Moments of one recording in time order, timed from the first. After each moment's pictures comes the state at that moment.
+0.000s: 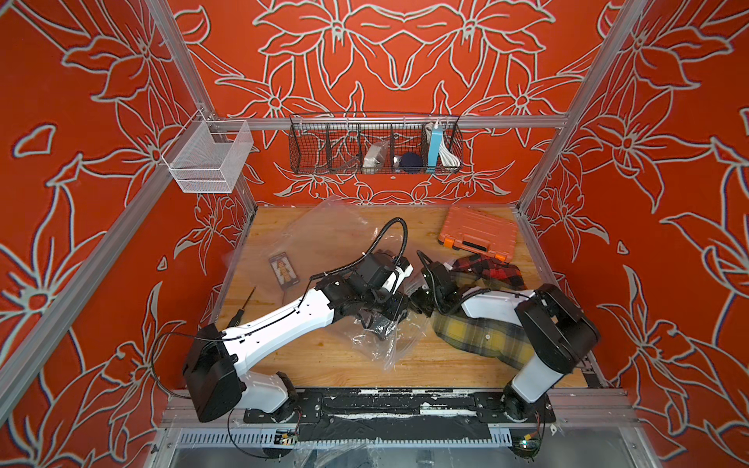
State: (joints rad) left arm -0.82 1.36 1.11 -0.55 0.27 -0.35; right arm 0.63 1.71 0.82 0.06 -0.36 1.17
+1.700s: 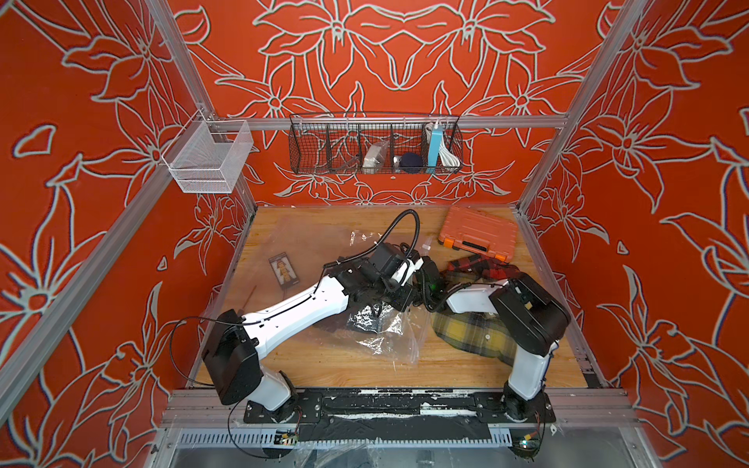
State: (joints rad) left arm -0.81 1.50 1.26 -0.58 0.29 -0.27; right arm 0.70 1.84 0.87 0.40 -0.88 1.03
